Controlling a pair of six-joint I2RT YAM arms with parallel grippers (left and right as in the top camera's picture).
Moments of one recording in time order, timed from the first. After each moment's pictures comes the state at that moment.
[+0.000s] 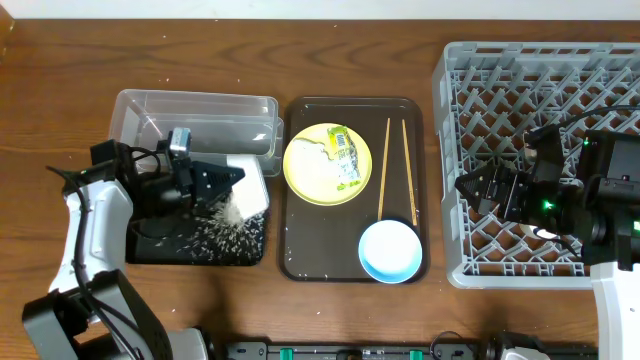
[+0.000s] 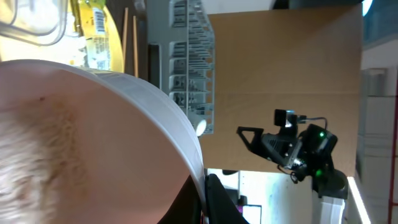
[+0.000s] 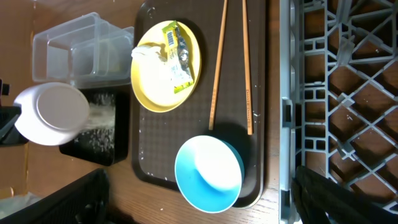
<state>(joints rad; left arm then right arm) 0.37 1.53 0.97 -1.07 1.41 0.12 -0.12 1.09 1.18 -1.14 -0.57 0.17</state>
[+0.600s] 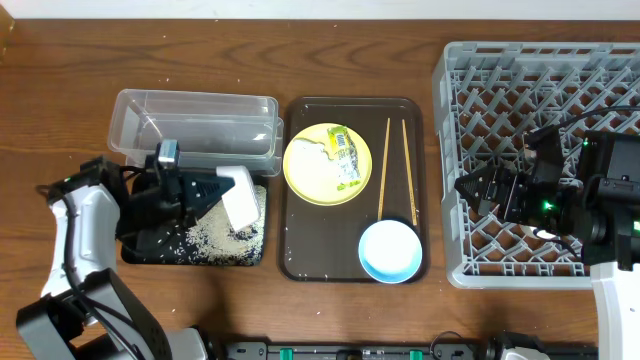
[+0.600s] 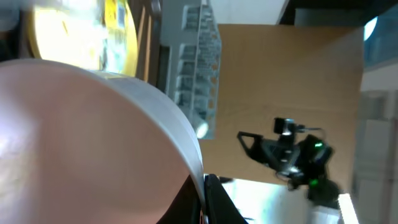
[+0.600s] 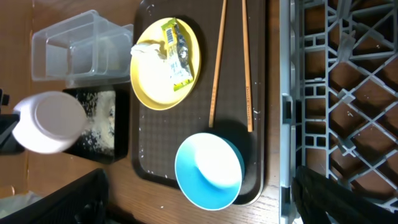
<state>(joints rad) 0.46 1.54 0.97 -1.24 1.37 0.25 -0.12 1.09 1.18 -1.16 -0.57 0.17</state>
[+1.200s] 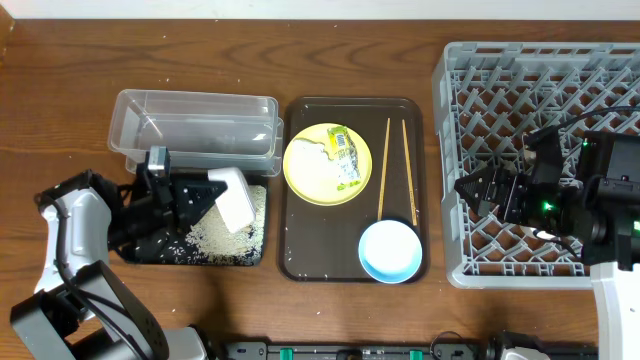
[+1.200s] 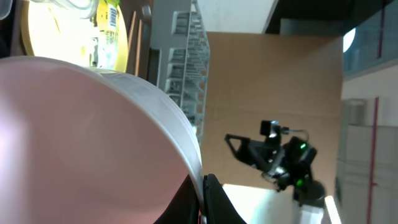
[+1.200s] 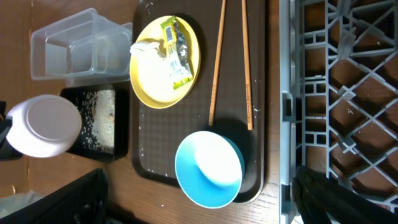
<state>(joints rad) 0.52 1.56 0.95 -1.45 1.41 0.48 -0.12 1.09 1.18 -1.16 -0.57 0.17</state>
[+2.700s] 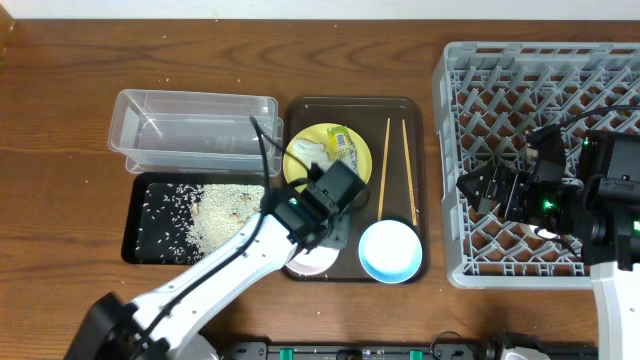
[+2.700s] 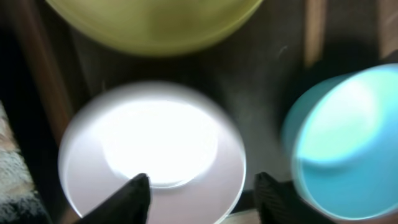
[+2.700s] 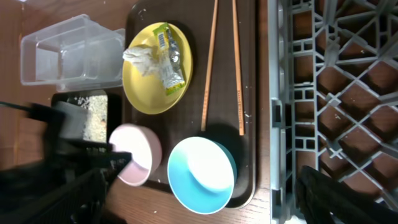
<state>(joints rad) -0.77 1.47 1.06 -0.86 -0.05 -0.57 -0.12 1.09 1.18 -1.14 -0.53 0.17</state>
